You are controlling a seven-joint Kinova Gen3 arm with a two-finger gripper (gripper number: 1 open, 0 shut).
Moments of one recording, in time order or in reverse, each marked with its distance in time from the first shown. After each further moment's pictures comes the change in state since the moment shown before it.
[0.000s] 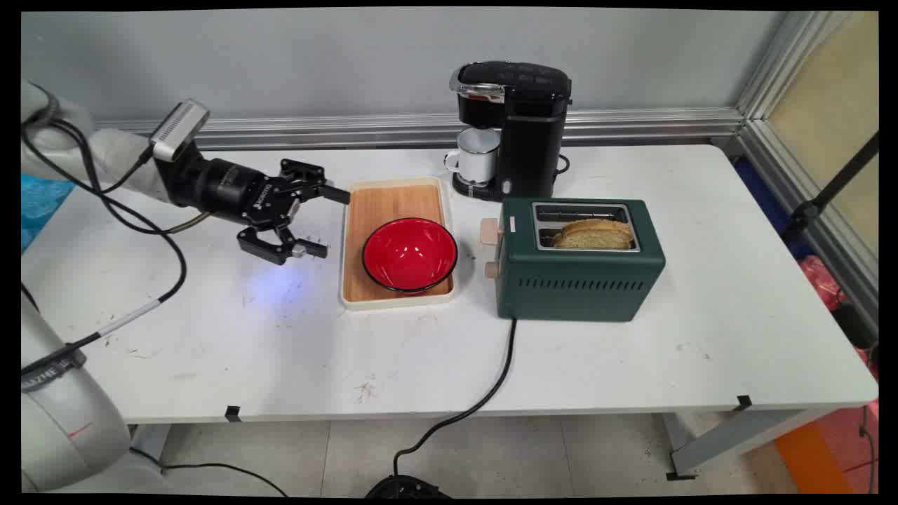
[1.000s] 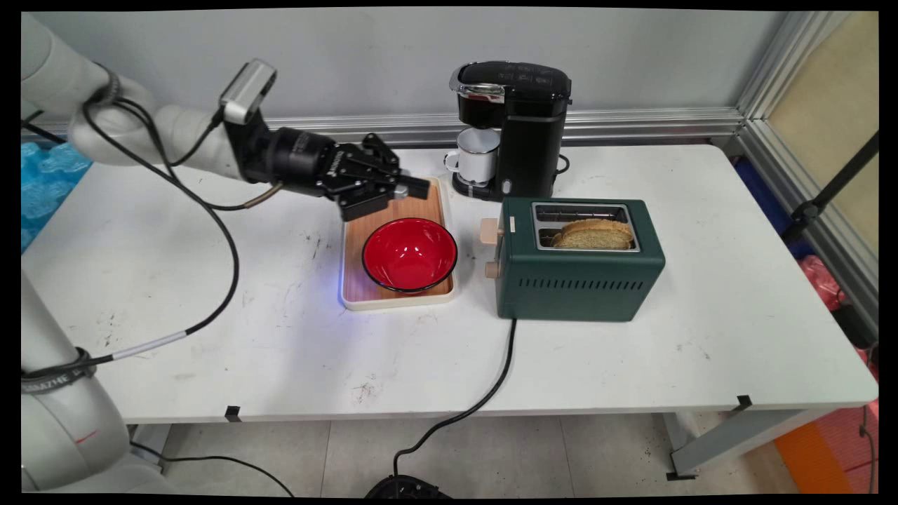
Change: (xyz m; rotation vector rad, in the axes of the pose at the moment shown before) arm 0.060 -0.021 0.093 0.028 0.109 0.000
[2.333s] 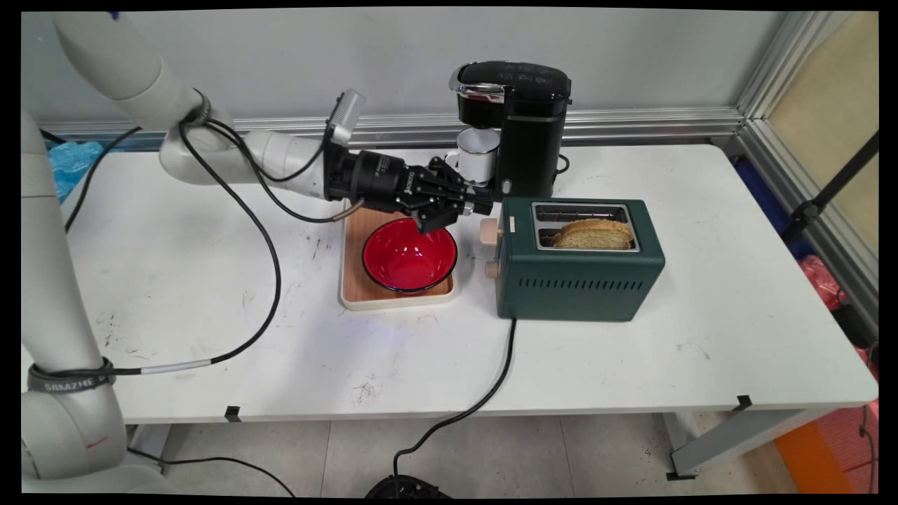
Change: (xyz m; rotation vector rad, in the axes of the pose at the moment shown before) arm -0.037 -0.021 0.084 0.051 -0.054 -0.097
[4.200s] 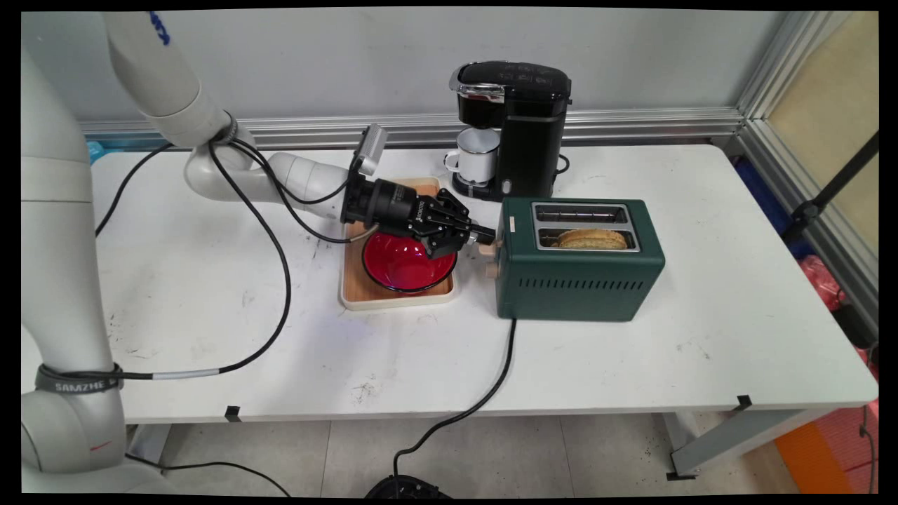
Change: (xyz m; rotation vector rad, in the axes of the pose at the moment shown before) arm -0.038 -0.002 0.020 0.002 -0.098 -0.057
